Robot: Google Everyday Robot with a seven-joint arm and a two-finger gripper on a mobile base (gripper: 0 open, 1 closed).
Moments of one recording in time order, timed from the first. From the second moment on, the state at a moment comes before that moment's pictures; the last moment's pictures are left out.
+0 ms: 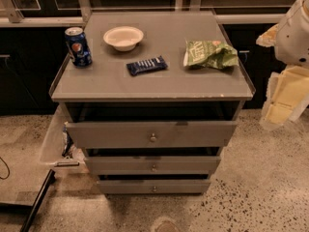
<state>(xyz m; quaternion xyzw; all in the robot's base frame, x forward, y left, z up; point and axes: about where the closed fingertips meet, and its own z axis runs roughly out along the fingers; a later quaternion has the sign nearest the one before) 0.438 -0.217 0.976 -0.60 0.78 -0.03 0.16</state>
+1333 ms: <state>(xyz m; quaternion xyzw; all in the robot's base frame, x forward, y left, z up) 0.424 -0.216 0.929 -0.62 0.77 -0.01 0.17</state>
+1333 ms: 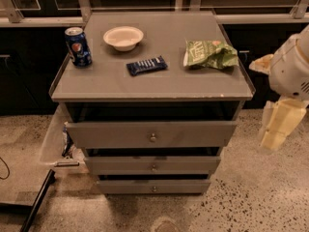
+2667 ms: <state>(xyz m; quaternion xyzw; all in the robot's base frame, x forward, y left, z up) 0.420 -0.219 0.772 -0.65 0.74 0.04 0.18</state>
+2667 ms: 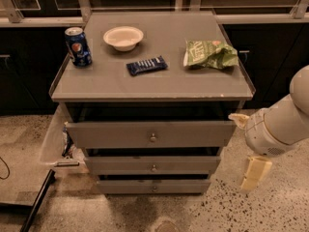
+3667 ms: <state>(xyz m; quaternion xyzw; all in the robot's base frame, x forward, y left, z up) 0.424 -0.204 0.666 -0.64 0.74 0.09 0.19</state>
